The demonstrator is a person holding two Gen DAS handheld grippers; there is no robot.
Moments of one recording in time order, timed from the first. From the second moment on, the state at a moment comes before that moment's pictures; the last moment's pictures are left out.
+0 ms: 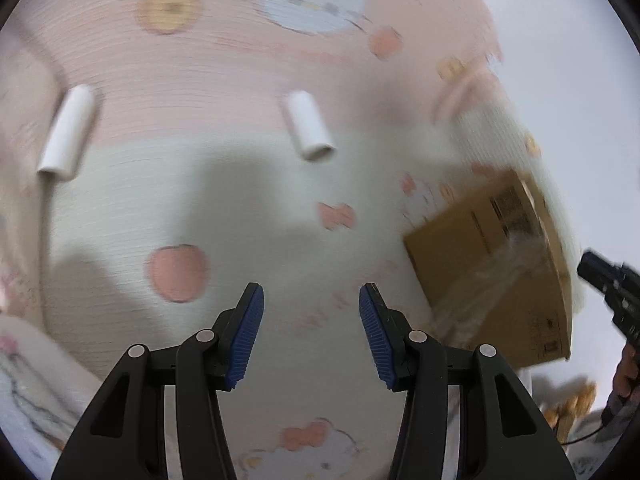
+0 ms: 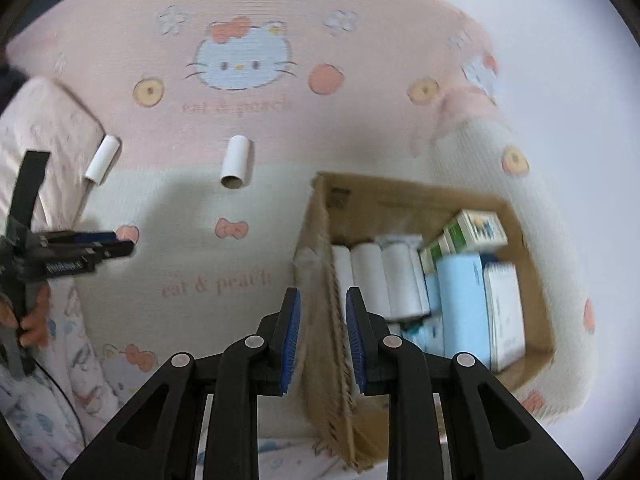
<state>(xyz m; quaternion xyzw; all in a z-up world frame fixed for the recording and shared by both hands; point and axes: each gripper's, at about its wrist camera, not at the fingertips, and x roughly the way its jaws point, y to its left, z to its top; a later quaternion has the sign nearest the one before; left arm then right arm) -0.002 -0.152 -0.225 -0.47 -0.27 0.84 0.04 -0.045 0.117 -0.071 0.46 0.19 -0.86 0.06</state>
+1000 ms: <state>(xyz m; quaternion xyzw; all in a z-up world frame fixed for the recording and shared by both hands) -0.002 -0.339 -0.258 -0.32 -0.52 0.77 -0.17 -0.128 -0.108 -0.175 0.46 0.11 -0.84 0.25</state>
